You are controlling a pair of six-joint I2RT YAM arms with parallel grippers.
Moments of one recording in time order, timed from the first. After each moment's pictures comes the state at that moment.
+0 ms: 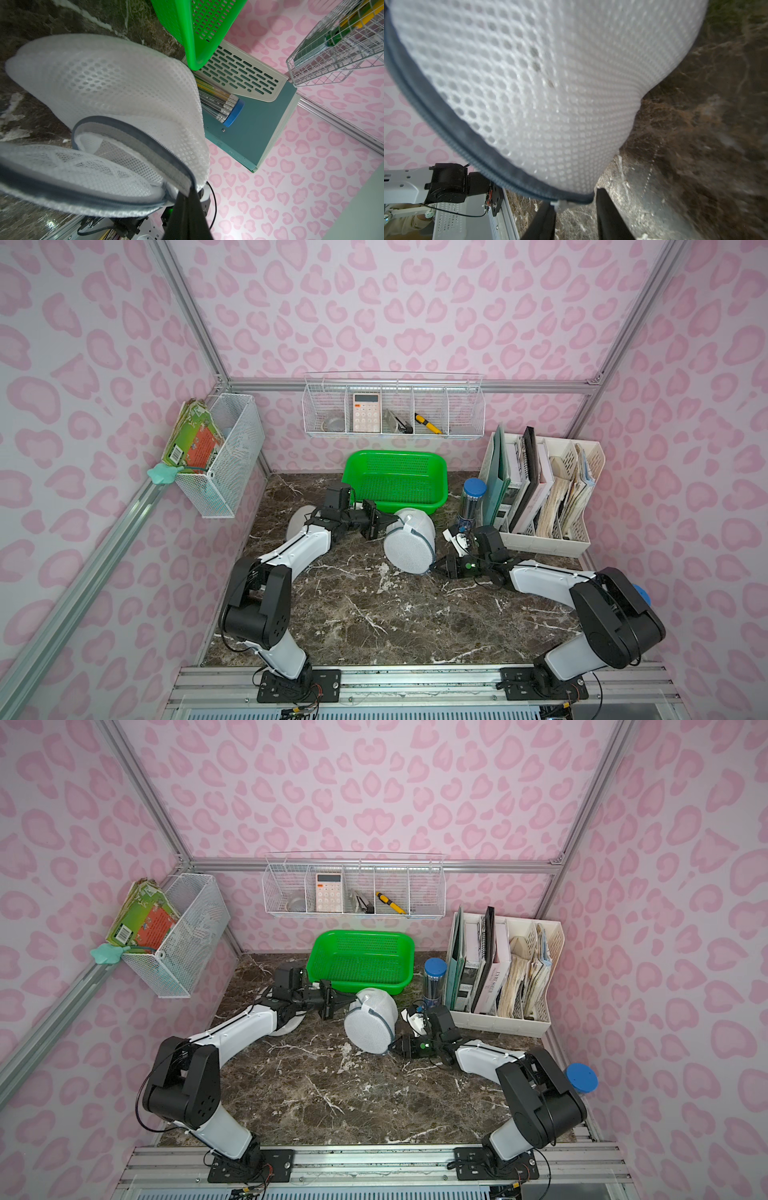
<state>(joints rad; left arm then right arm) -0.25 1.66 1.08 0.02 0.88 -1.54 0.50 1.54 0.66 0.14 -0.68 0.47</state>
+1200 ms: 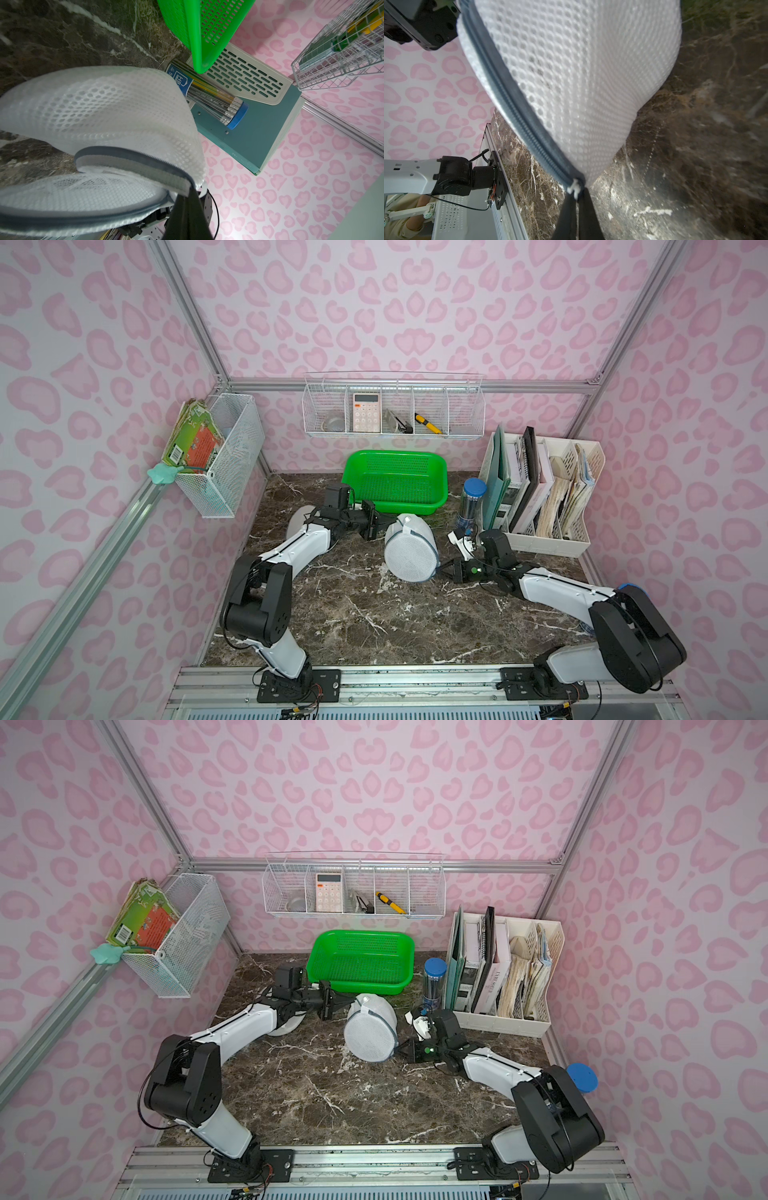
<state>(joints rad) -0.23 1.68 1.11 -0.05 0.89 -1.50 0.51 1.41 0.61 0.07 -0.65 0.46</state>
